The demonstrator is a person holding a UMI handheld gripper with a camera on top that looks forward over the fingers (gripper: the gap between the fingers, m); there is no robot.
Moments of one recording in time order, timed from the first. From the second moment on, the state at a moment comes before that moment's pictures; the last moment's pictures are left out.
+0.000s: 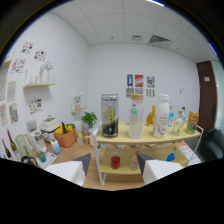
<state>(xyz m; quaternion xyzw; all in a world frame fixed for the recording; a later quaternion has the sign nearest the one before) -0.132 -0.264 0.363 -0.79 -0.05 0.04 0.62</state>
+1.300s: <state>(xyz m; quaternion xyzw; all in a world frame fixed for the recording) -0.154 -0.129 0.430 -0.75 0.00 0.03 0.66</state>
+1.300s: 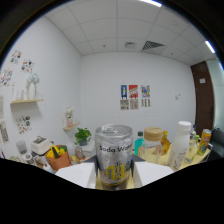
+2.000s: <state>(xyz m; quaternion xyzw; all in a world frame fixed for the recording) -0.064 -0.236 0.241 -0.80 0.11 0.12 0.58</state>
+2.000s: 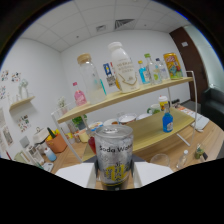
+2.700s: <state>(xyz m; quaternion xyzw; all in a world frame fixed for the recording) -0.027 -0.202 0.240 -0.48 0.51 0.60 0.38</state>
